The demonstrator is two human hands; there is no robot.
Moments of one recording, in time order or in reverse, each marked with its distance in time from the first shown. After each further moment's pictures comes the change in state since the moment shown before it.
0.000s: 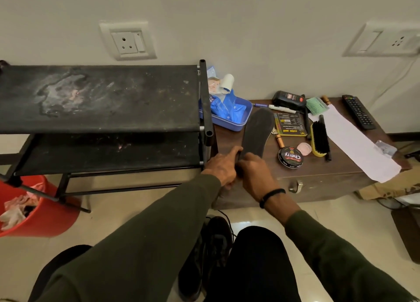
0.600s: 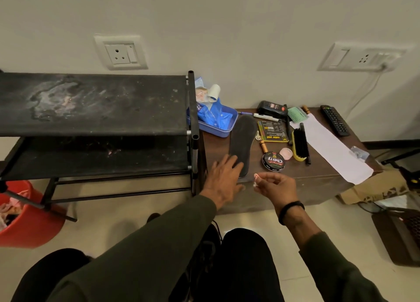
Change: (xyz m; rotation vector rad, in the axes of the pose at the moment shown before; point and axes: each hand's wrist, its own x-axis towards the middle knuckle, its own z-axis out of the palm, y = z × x) left_hand -0.031 0.026 0.036 0.434 0.314 0.354; right_hand -0.059 0.037 -0.037 1.076 0.259 0.811
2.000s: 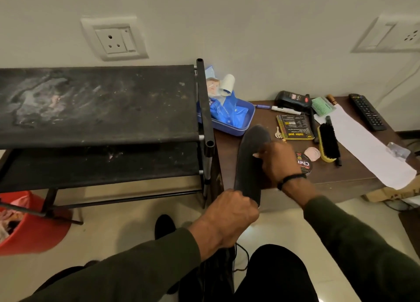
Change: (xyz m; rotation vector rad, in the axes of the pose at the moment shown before) left_hand -0.050 -0.011 -0.049 0.289 -0.210 0.470; right_hand 0.089 -0.038 0.062 -1.143 -0.047 -0.591
